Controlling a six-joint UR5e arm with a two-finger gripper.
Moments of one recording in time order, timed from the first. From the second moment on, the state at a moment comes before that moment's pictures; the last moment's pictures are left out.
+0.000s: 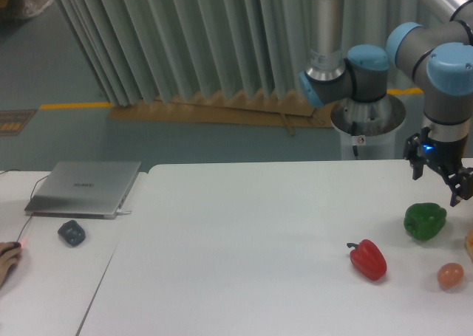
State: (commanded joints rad) arm 2.56 -1.77 -1.53 -1.42 1.59 1.25
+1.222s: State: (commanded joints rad) arm 2.58 -1.77 -1.53 -1.42 1.58 1.24
